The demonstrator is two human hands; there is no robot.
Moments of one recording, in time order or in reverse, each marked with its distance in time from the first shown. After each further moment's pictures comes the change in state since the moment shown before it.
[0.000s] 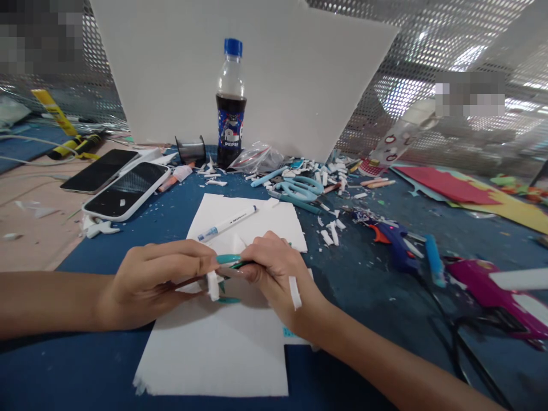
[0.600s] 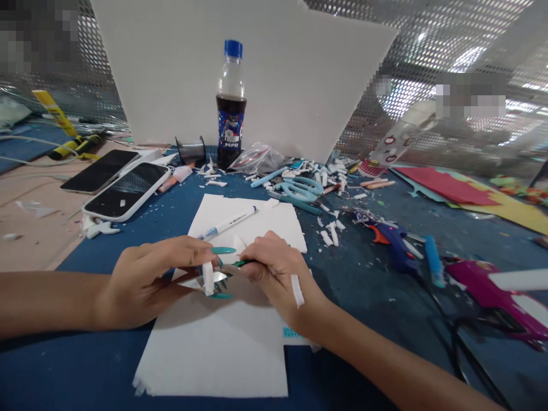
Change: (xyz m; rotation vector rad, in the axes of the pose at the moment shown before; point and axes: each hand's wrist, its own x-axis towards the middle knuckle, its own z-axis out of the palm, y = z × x) left_hand 0.002 0.001 -0.003 0.091 0.022 -0.025; right_hand 0.000 0.000 -0.002 -0.019 0.013 0.007
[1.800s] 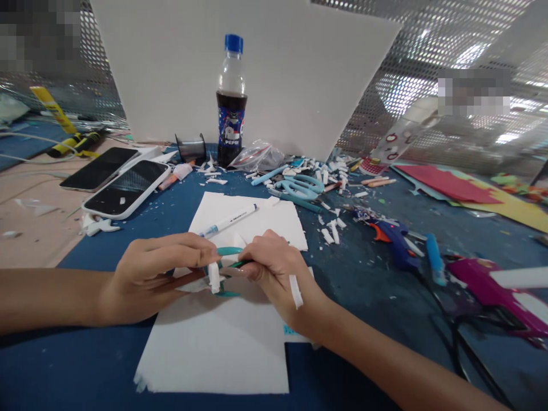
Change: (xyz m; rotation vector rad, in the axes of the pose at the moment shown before) left_hand -0.004 -0.006 0.005 -0.146 0.040 0.024; right_hand -0.002 0.001 0.003 -0.007 -0.004 -0.023
